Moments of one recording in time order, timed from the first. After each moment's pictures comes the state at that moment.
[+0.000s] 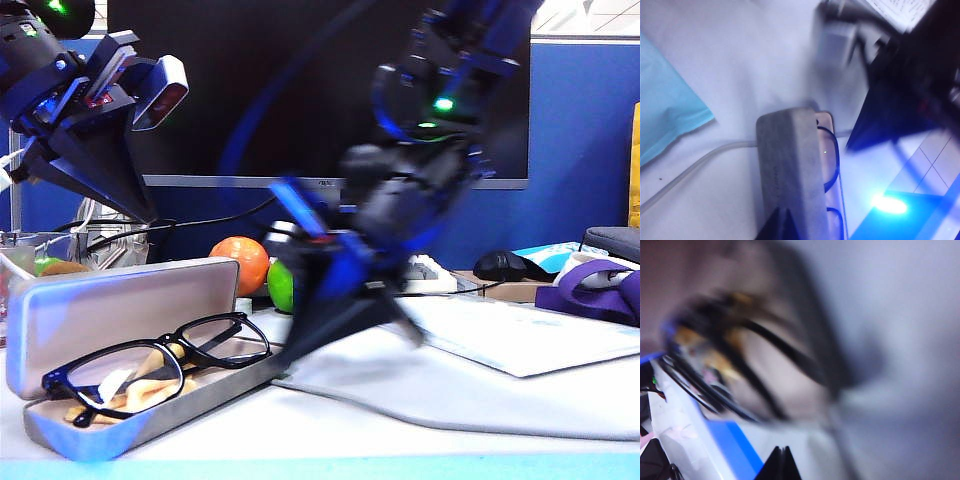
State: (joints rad) left arm -0.30 1.44 1.08 -0.74 0.53 0.21; right arm 0.58 2.04 1.37 -0.75 -0.81 0.13
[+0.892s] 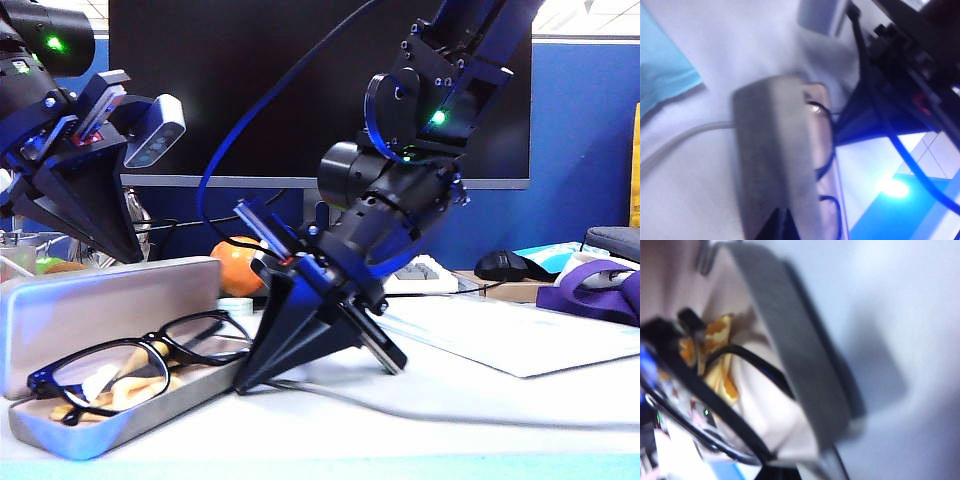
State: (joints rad) left arm -0.30 1.47 1.02 -0.74 0.53 0.23; right arm 0.63 2.03 1.28 -0.50 -0.77 0.36
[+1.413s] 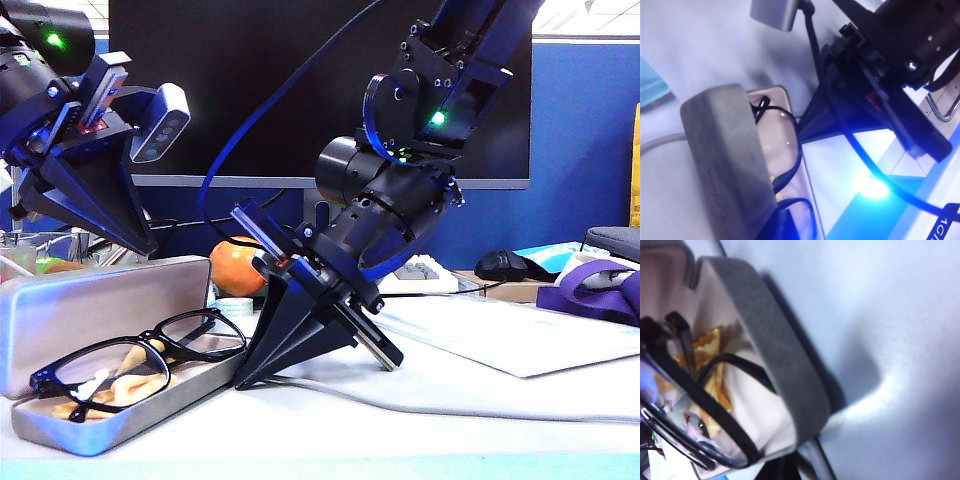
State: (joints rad) left arm -0.30 1.47 1.02 -0.74 0.62 0.23; right arm 0.63 2.03 1.28 -0.44 -0.73 0.40
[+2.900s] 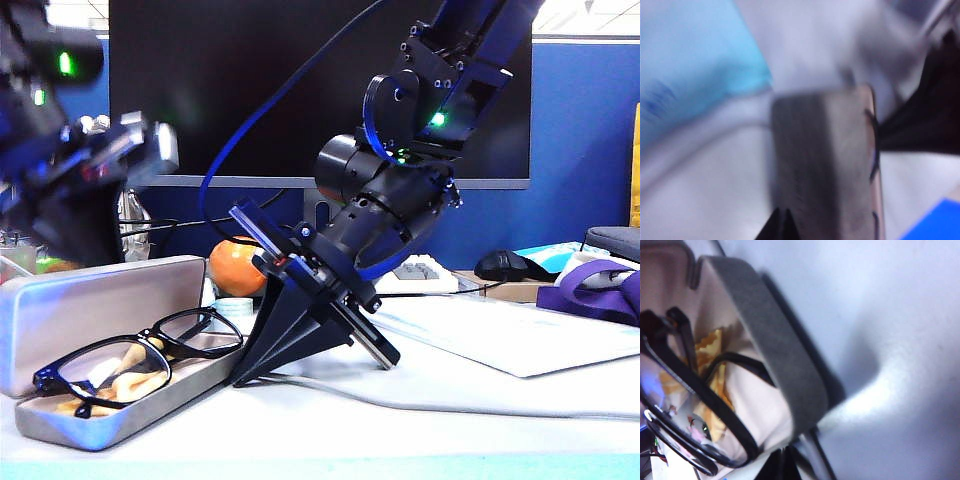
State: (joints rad) left arm -0.30 1.52 1.02 -0.70 0.40 0.12; right arm 0.63 2.04 1.28 -0.42 -0.73 0.42
